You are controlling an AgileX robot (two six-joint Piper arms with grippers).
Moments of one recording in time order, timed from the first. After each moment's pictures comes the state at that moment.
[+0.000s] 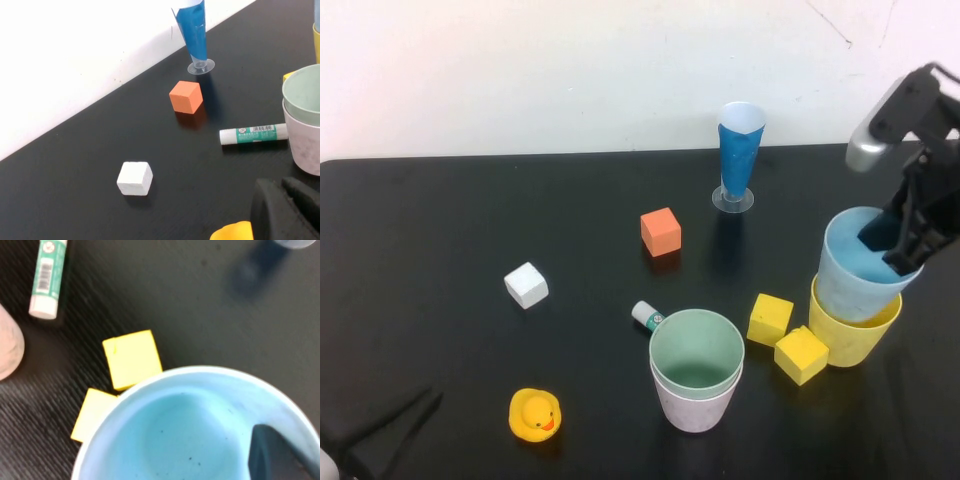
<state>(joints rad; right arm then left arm) 0.22 1.59 -1.27 0.35 0.87 -0.85 -0.70 0.42 -0.33 0.55 0.27 -0.35</state>
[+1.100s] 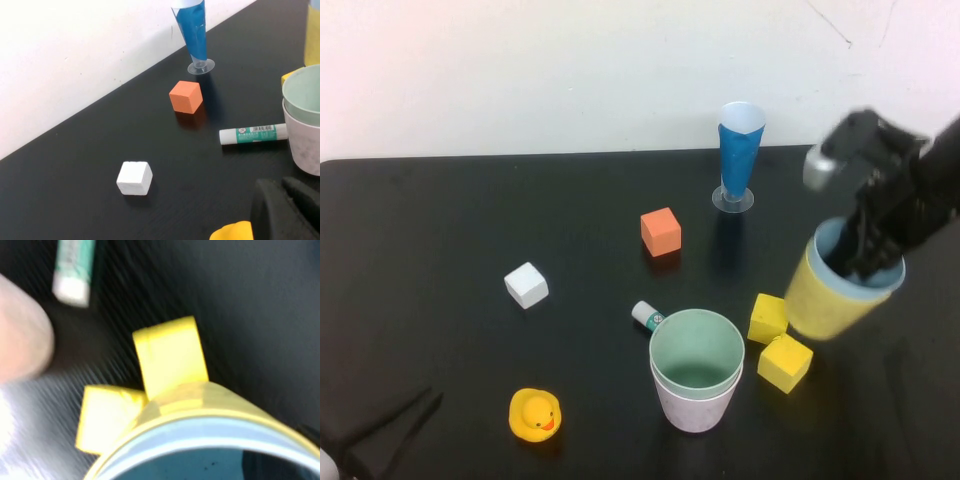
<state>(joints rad) 0.22 1.81 -1.41 0.43 1.02 -0.90 -0.70 0.42 -0.33 0.55 0.27 -0.35</state>
